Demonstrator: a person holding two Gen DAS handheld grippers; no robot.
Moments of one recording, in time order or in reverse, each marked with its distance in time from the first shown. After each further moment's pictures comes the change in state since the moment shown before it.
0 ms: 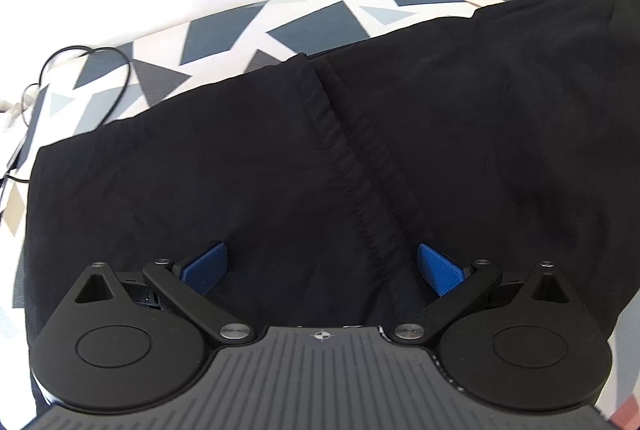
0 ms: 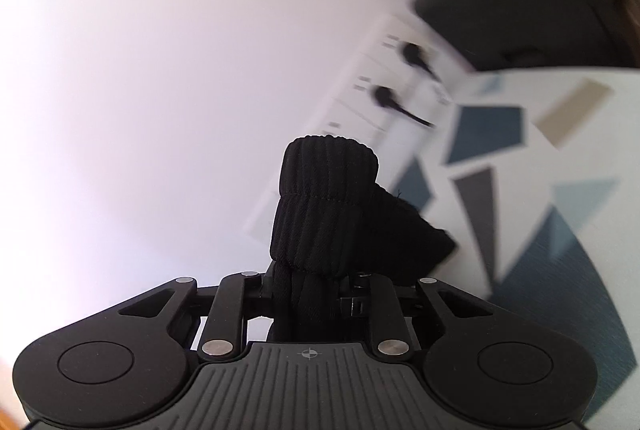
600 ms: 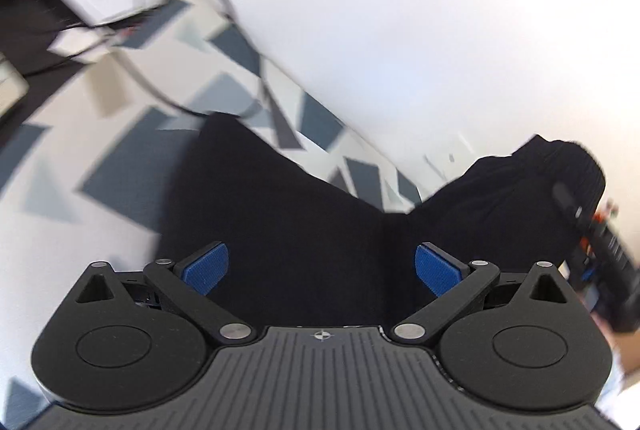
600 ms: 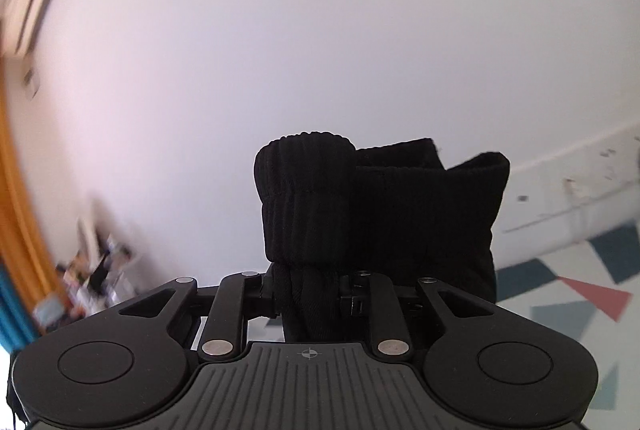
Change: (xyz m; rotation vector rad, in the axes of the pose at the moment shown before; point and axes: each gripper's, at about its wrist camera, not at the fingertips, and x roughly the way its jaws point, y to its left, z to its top) left arm -0.122 0.280 -0.089 -0.755 -0.239 -0.511; right arm 0.069 0.241 -0.150 -0.688 0.327 0.282
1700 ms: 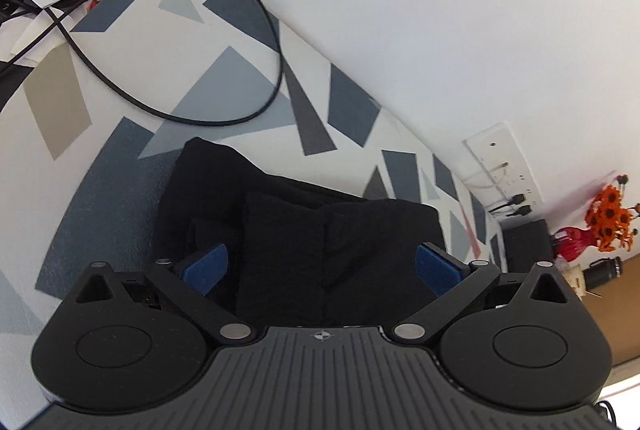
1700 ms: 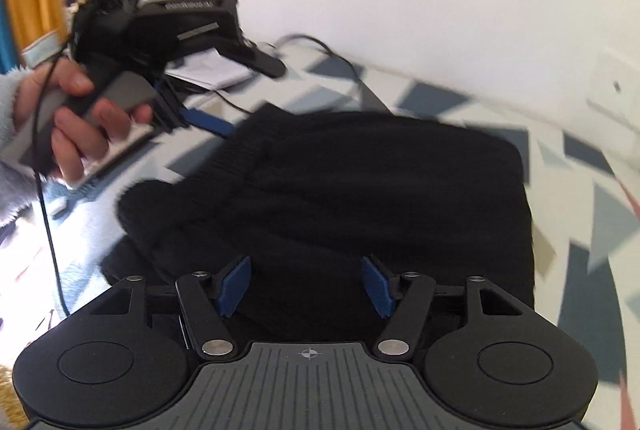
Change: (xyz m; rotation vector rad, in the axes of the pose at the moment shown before) left arm 0.119 0.014 0.064 0.038 0.205 0.053; right arm 0.049 0.060 -0.162 -0.233 0.563 -0.100
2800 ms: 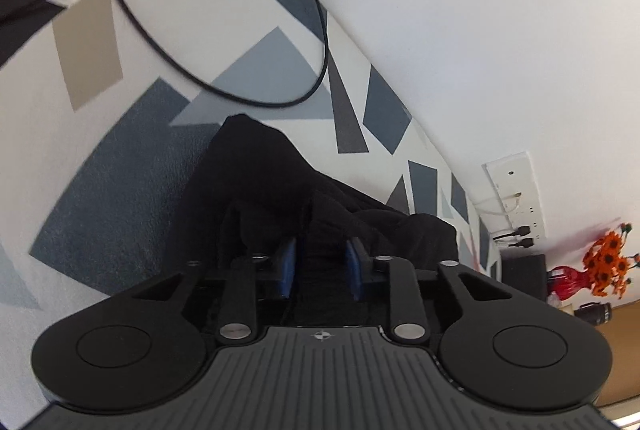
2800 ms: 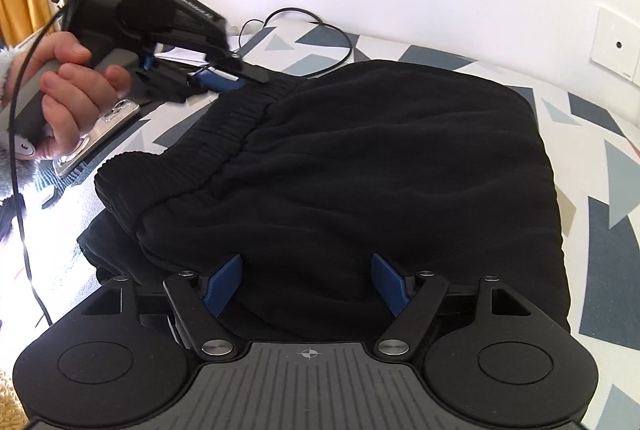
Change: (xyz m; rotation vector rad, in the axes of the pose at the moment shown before) left arm 0.013 0.030 -0.004 -0.181 0.003 -0.058; right arm 0.021 0.003 -0.019 0.011 0.011 0.010
